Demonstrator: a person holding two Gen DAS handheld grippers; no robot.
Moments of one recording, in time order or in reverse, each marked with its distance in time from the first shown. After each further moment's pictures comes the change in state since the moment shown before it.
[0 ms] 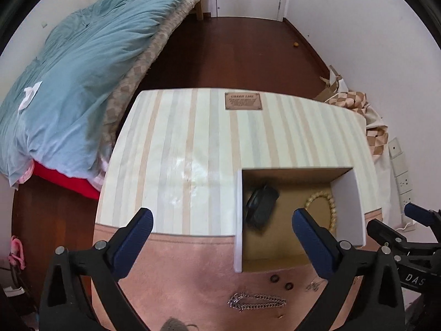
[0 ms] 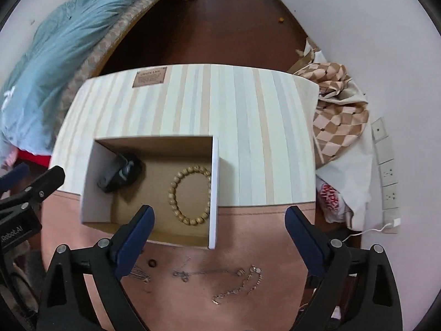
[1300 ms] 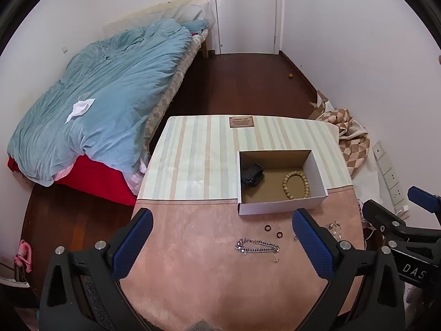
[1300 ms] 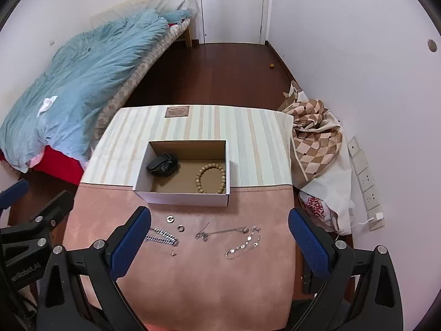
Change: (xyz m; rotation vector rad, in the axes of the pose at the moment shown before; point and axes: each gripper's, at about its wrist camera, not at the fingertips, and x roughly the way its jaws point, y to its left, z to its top) left arm -0.150 -0.004 -0.095 0.030 -0.222 0.043; right arm -0.153 0.022 -0.102 0.015 -0.270 -0.002
